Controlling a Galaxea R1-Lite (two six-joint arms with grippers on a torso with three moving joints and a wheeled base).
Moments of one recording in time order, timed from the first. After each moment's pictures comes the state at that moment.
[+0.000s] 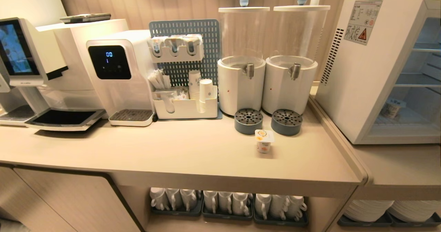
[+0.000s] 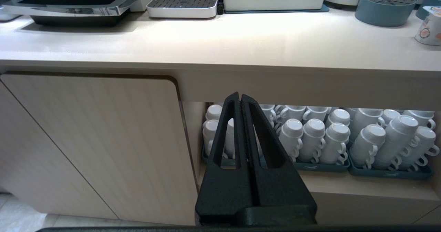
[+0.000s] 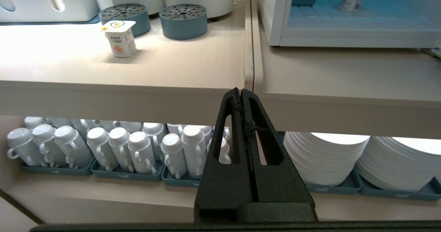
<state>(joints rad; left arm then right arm) 0.01 0.00 0.00 0.00 0.00 0.00 0.00 0.00 0.00 0.01 0.00 -0.05</state>
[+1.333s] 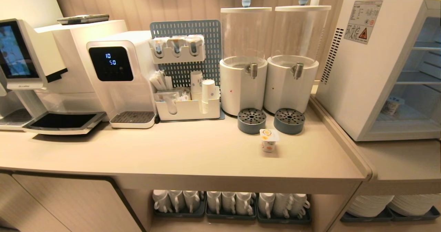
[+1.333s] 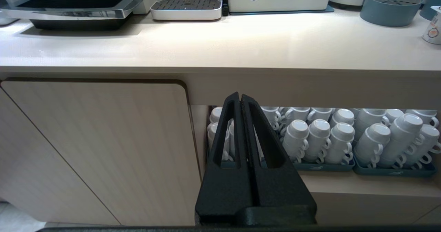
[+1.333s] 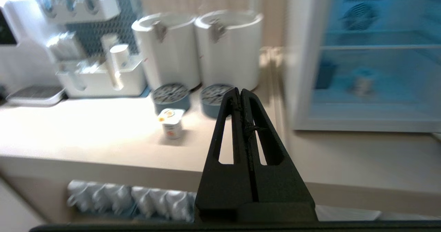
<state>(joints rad) 0.01 0.00 0.00 0.00 0.00 0.00 0.00 0.48 -0.67 0.10 0.08 0.01</state>
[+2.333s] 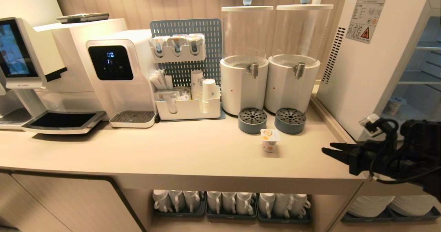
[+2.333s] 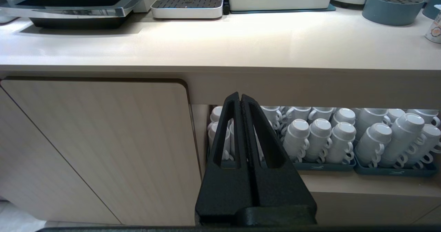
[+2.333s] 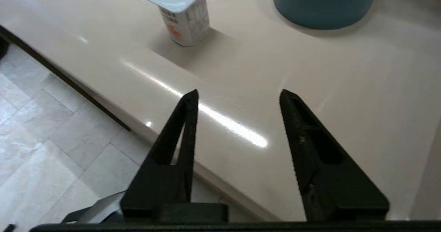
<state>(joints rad) 0.01 0.00 0.00 0.00 0.00 0.00 -0.05 1.85 -0.45 -0.93 0.57 -0.22</state>
